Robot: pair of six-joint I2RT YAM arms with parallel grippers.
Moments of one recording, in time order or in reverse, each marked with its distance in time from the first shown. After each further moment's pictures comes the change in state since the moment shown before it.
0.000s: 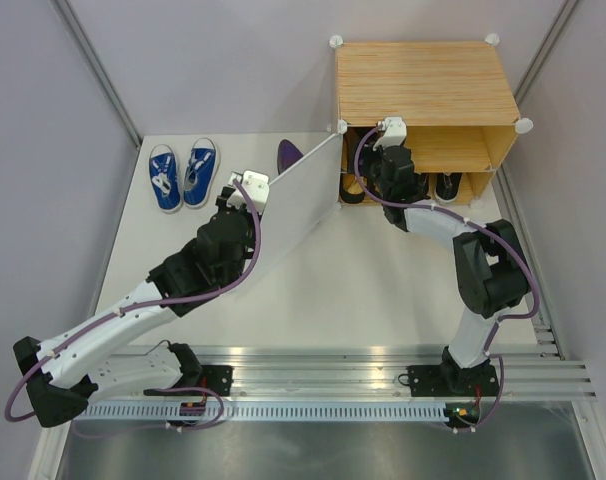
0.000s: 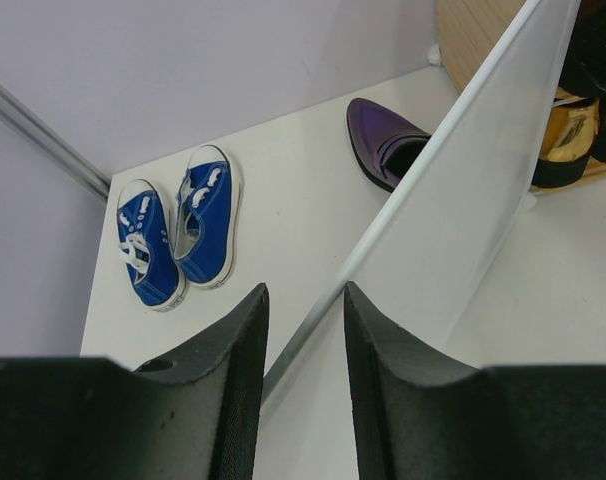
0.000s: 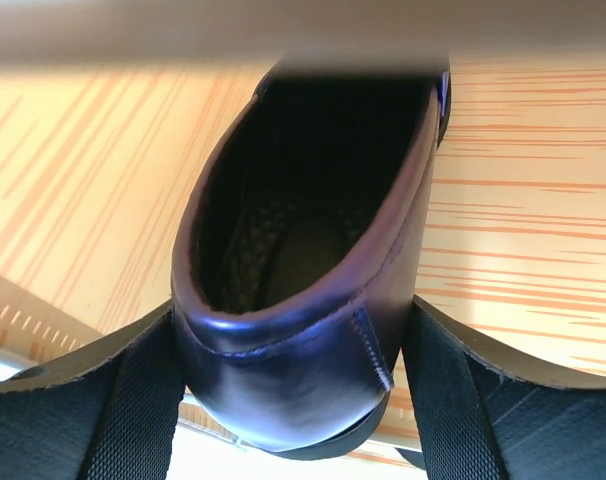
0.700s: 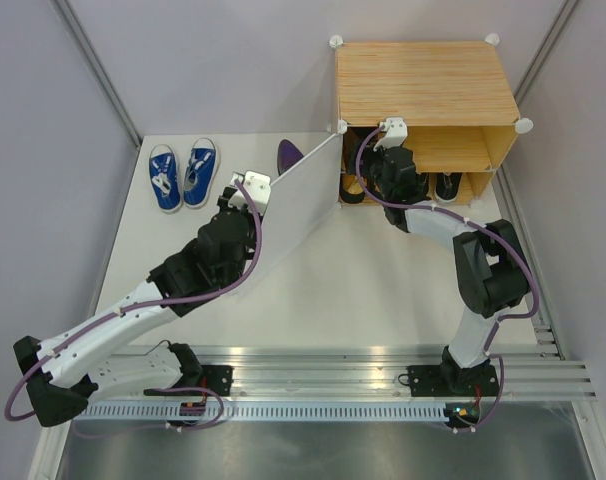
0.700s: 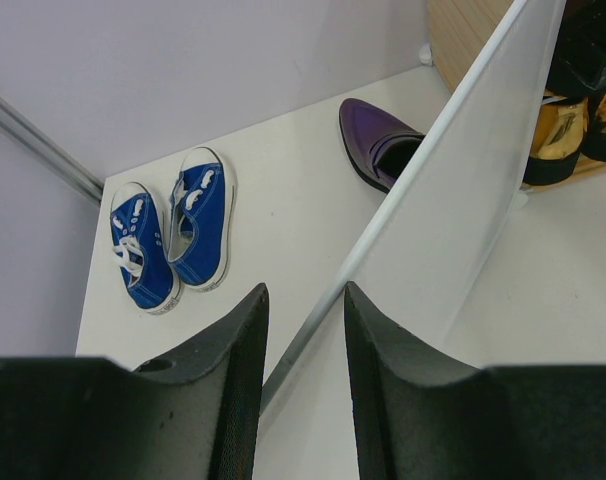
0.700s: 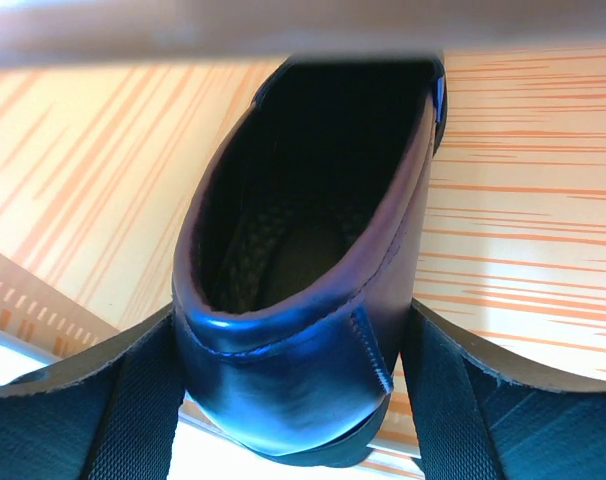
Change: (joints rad) left arm -0.005 0.002 0.000 0.000 0.016 0.000; right arm -0.006 0.000 -0.021 0.051 -0.054 0.023
